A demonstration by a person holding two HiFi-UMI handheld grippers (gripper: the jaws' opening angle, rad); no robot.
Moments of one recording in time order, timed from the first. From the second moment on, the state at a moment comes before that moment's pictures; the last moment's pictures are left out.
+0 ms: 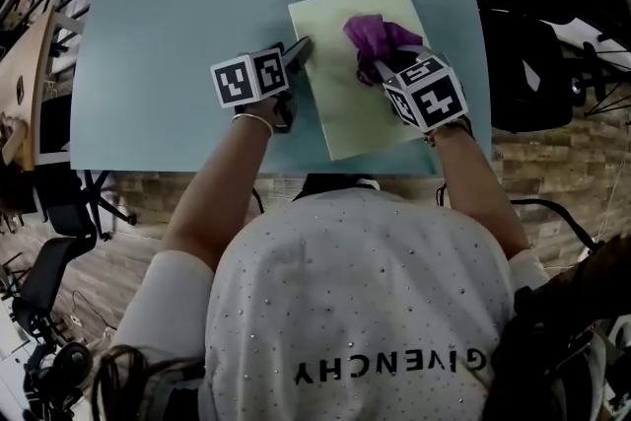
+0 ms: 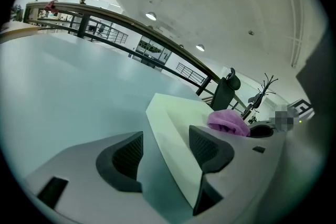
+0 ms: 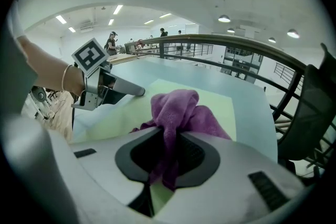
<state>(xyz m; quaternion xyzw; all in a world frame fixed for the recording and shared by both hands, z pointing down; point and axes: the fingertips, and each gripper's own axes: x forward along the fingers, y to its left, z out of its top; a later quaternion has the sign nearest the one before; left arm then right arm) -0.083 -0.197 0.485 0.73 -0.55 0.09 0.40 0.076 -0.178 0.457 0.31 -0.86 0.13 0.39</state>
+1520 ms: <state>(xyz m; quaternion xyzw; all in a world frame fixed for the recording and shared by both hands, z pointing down) -0.072 -0.195 0.470 0.71 -0.59 0.11 0.37 0.050 -0.127 0.396 0.18 -0.93 -0.01 0.33</state>
